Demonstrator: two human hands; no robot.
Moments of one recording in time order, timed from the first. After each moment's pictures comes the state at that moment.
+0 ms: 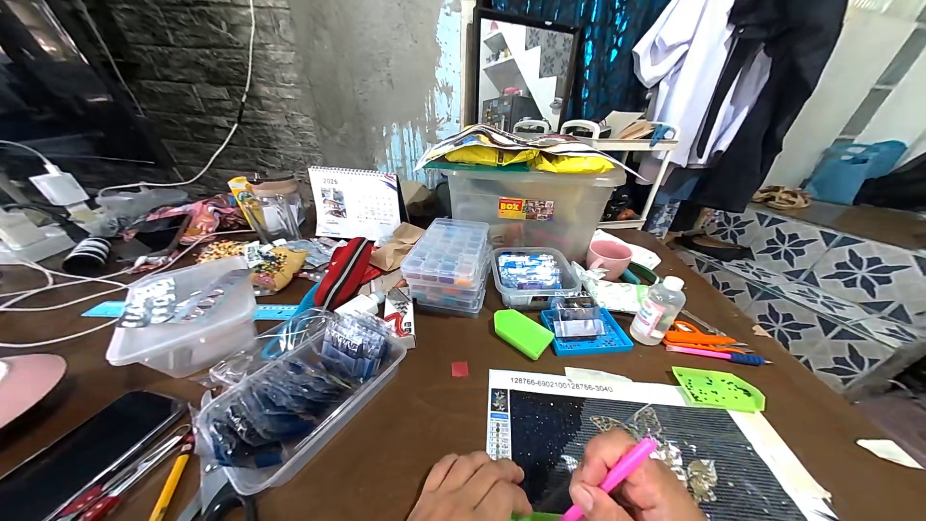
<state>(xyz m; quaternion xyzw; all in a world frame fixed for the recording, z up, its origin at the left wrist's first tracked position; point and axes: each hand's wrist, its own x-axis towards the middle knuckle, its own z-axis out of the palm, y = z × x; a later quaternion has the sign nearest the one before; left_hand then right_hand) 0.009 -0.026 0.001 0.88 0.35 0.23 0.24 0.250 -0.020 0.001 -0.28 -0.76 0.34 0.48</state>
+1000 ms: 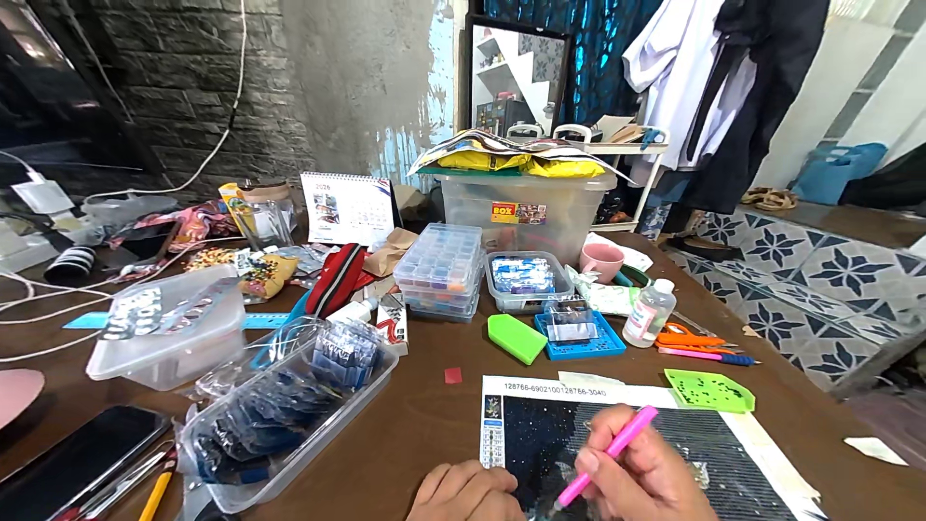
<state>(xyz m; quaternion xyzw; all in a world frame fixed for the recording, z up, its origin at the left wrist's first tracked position) 0.009 -0.025 0.003 0.88 0.35 0.23 0.24 0.255 -0.015 0.008 -0.34 -0.68 0.38 0.52</state>
